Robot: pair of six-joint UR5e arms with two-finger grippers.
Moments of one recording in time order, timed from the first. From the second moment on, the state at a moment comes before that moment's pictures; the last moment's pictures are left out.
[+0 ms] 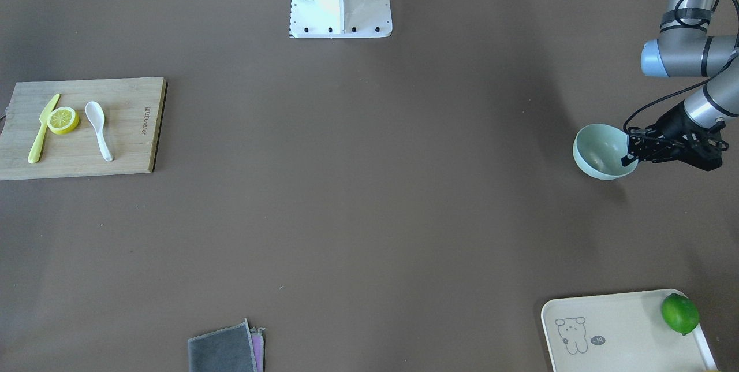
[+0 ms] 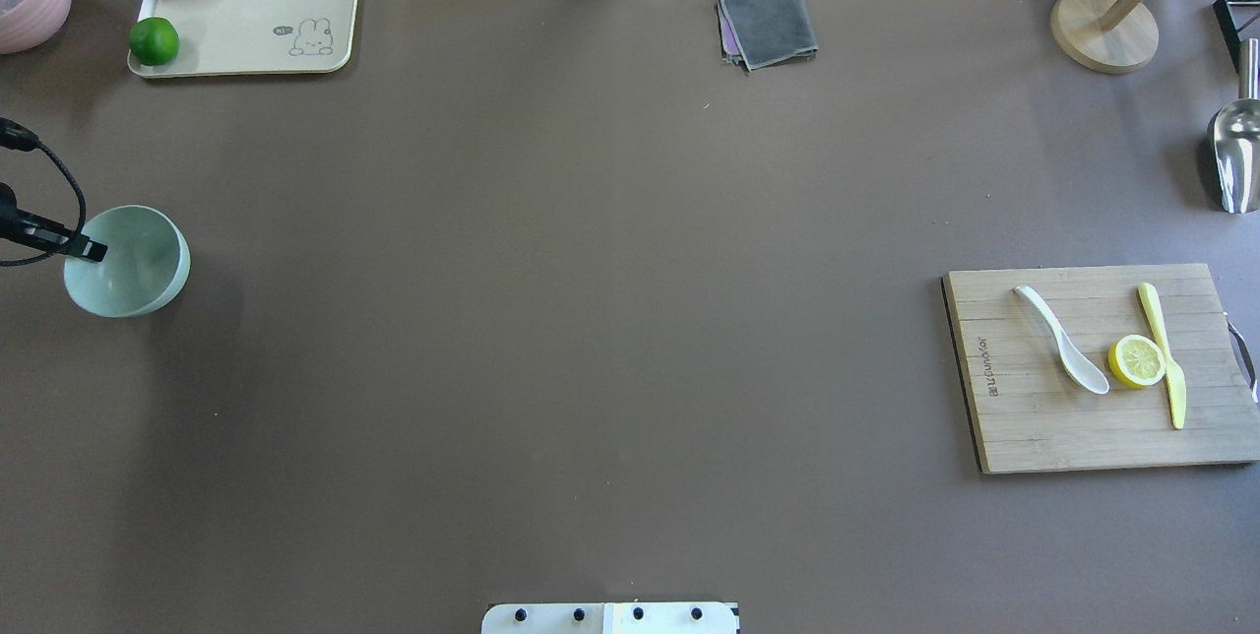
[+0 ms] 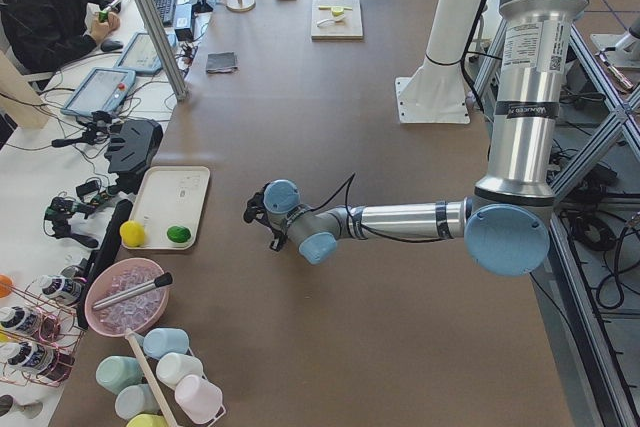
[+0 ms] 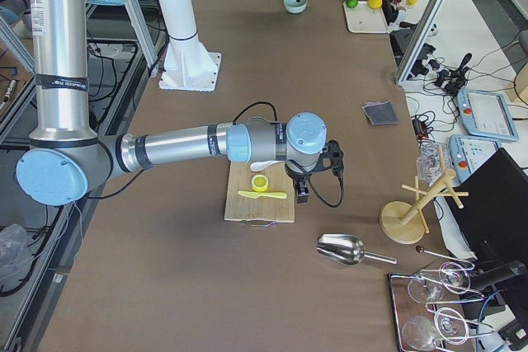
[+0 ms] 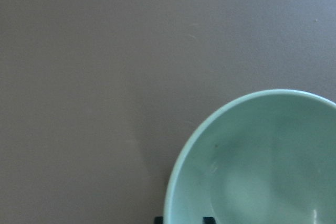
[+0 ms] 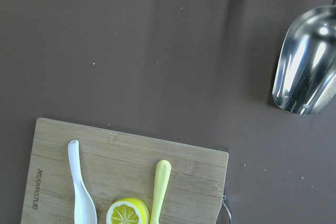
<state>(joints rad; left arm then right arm) -1.09 -1.63 -1.36 -2.46 -2.34 -0.53 1.54 -1.60 1.80 -1.67 2.55 -0.09</state>
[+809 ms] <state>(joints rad) -1.02 -1.90 -1.45 -2.42 -2.35 -1.07 1.35 -1.58 1.83 -1.49 2.48 0.32</state>
